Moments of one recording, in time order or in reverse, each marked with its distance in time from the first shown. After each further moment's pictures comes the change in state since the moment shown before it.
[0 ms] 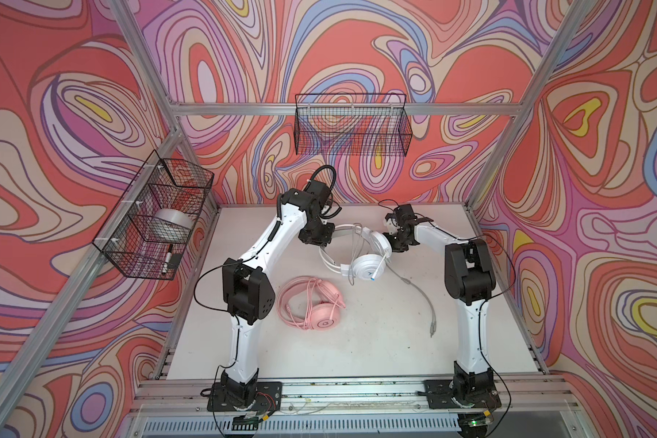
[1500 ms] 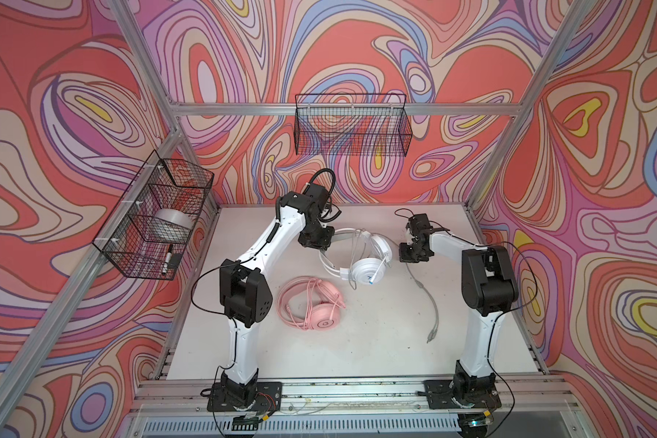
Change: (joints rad) left arm 0.002 -0.043 -0.079 0.028 0.045 0.015; right arm -0.105 -0.182 -0.281 0.027 0.237 0.017
